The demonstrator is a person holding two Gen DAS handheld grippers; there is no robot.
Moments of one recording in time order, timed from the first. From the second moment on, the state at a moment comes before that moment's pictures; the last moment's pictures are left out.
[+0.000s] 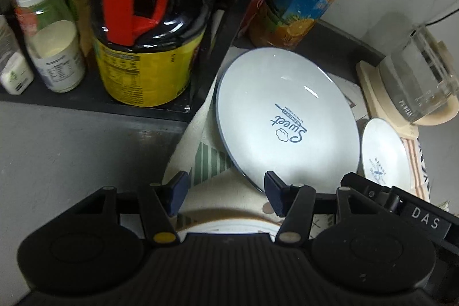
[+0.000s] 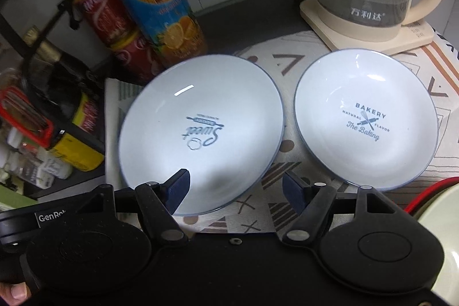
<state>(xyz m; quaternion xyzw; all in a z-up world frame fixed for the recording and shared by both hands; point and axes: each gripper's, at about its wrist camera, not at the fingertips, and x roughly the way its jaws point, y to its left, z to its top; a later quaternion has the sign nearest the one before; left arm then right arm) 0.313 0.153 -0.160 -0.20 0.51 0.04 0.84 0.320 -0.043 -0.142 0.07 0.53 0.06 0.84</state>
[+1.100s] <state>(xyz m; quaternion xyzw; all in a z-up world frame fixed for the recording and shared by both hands) 0.343 0.155 -0.200 -0.22 0.51 0.00 0.83 0.333 -0.055 -0.191 0.19 0.52 0.03 0.84</state>
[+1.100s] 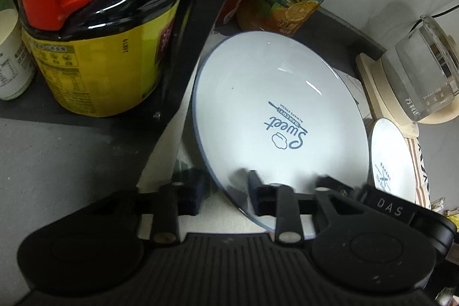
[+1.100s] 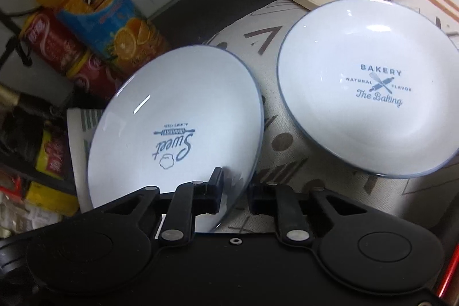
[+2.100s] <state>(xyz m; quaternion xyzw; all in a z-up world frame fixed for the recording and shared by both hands) 0.276 0.129 -0.137 -0.21 0.45 0.02 0.87 0.275 -0.074 -0.124 0.17 0.46 0.09 0.87</state>
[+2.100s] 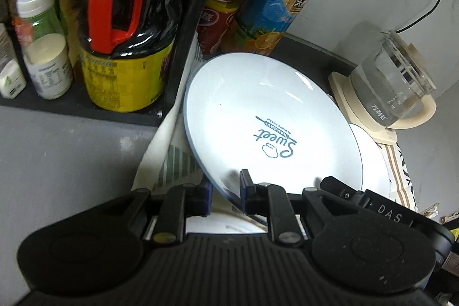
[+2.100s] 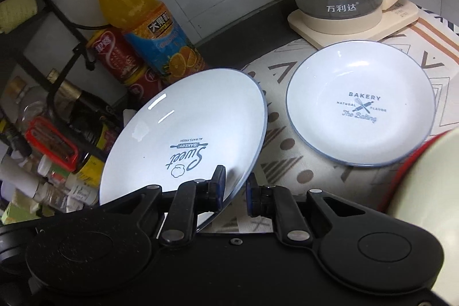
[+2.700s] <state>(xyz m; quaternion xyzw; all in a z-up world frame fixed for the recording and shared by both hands) 0.192 0.104 -0.126 -0.25 0.43 0.06 0.87 0.218 -0.095 -0.111 0.12 0.45 0.16 0.87</state>
